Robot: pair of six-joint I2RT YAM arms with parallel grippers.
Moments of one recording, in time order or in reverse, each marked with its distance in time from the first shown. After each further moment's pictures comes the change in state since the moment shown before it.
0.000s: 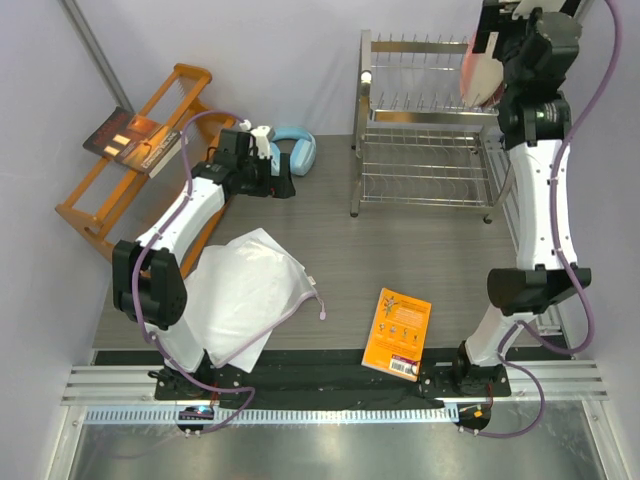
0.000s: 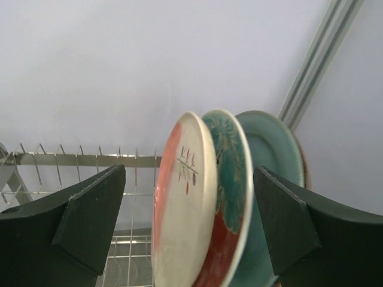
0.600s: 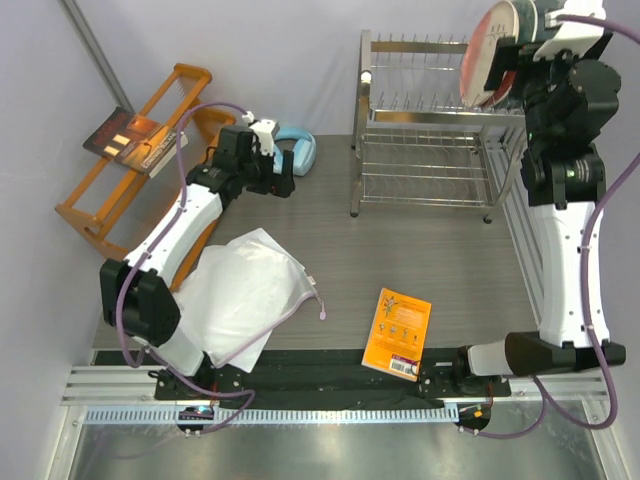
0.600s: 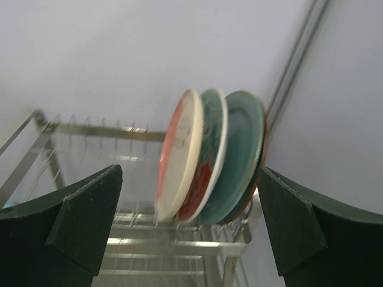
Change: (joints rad) left arm -0.057 -0.086 0.000 -0.002 -0.108 0.055; right arm 0.000 -0.386 -0.336 0.043 -0.027 -0.025
